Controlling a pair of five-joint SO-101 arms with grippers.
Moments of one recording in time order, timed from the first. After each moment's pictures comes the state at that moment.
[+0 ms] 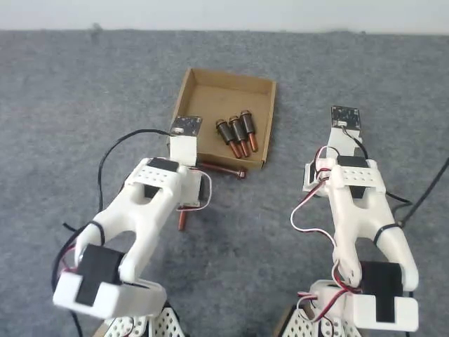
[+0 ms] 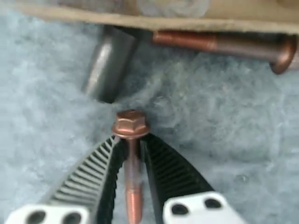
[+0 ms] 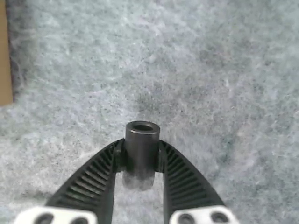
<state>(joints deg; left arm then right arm) 6.3 -4.5 47.5 49.6 11.2 -1.0 -8.9 42.7 48.2 -5.1</state>
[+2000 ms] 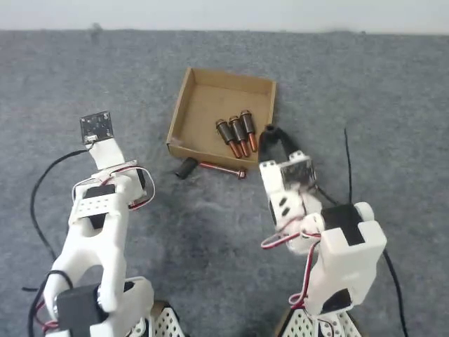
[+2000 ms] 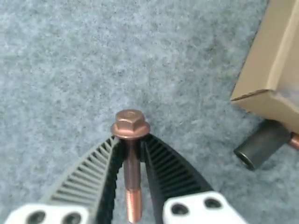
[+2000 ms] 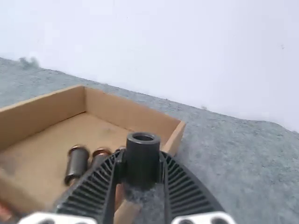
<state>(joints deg) -17.3 -19.0 63.4 26.9 10.6 -18.2 18.5 75.2 -82.2 7.4</state>
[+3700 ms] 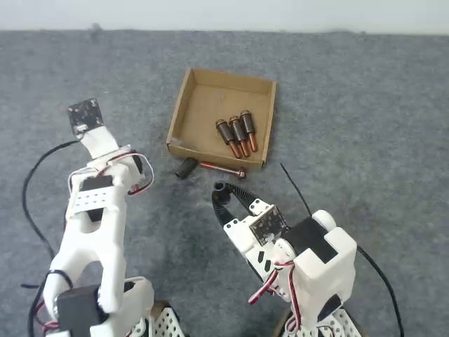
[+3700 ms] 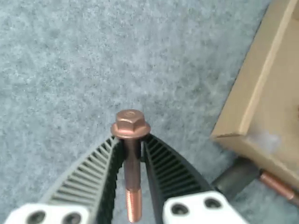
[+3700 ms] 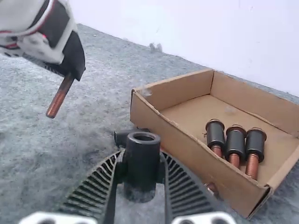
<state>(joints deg) -16.9 -19.3 57.8 26.9 17.5 -41.1 18.3 91.5 -92.0 4.4</state>
